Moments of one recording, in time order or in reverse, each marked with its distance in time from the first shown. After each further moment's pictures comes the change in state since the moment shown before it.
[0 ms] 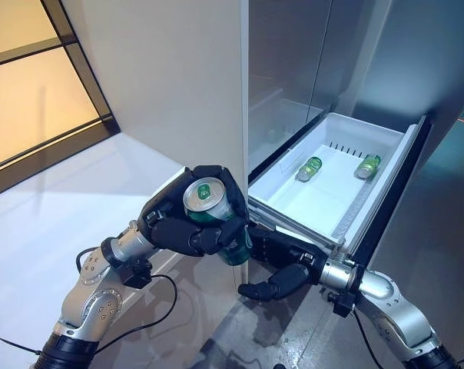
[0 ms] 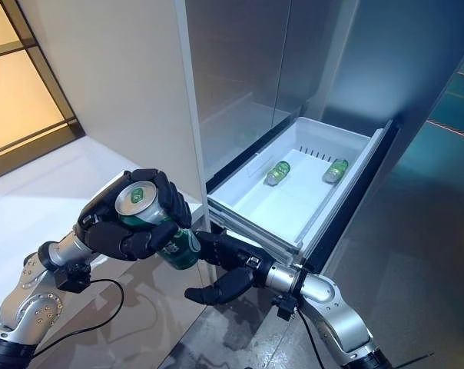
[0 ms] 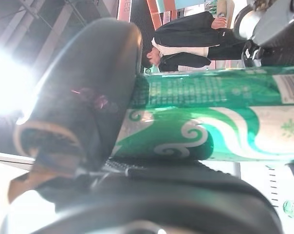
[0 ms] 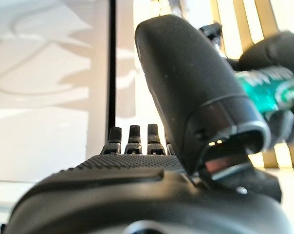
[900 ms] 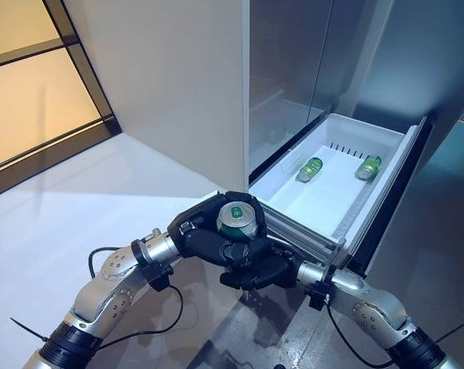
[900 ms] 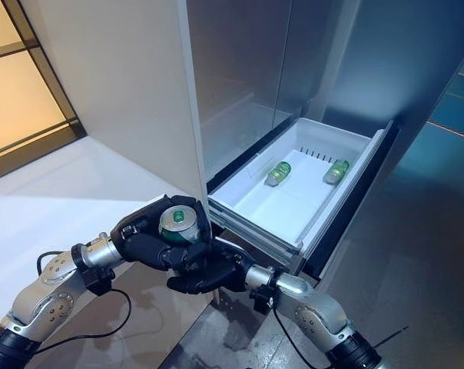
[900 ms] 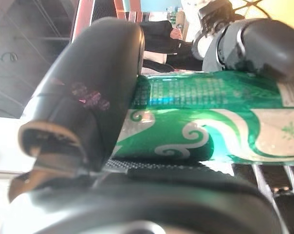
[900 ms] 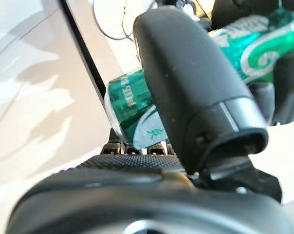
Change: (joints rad) left arm -0.063 0.074 -0.182 0.054 0.088 0.093 0.110; right arm -0.079 0.069 0.141 0.099 0.401 0.214 -0.321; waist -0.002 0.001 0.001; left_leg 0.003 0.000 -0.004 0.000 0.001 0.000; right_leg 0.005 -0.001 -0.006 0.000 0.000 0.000
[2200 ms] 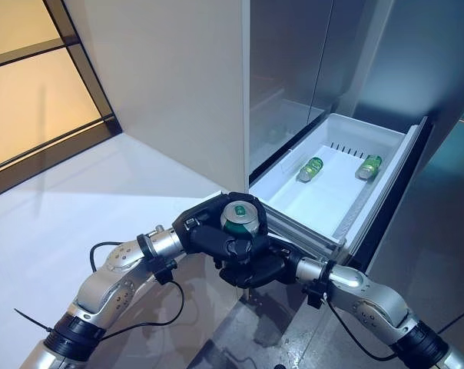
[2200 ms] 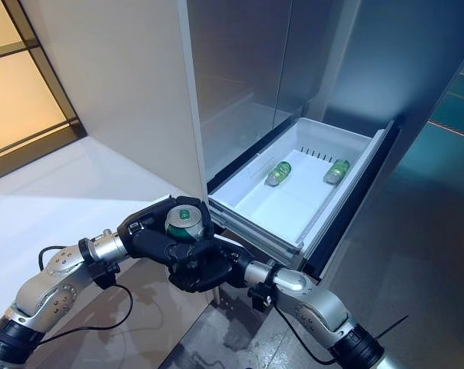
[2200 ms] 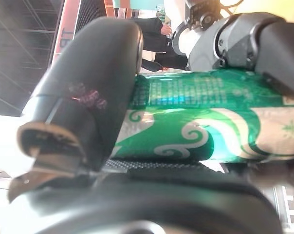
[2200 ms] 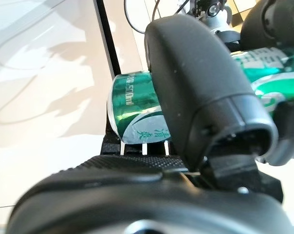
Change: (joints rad) left arm -0.059 -0.013 -0.022 0.025 0.028 0.082 0.017; right arm -0.061 -0.079 0.059 -0.057 -0.138 -0.019 -0.037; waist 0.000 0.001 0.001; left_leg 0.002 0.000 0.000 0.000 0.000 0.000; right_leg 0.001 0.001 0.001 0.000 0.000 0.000
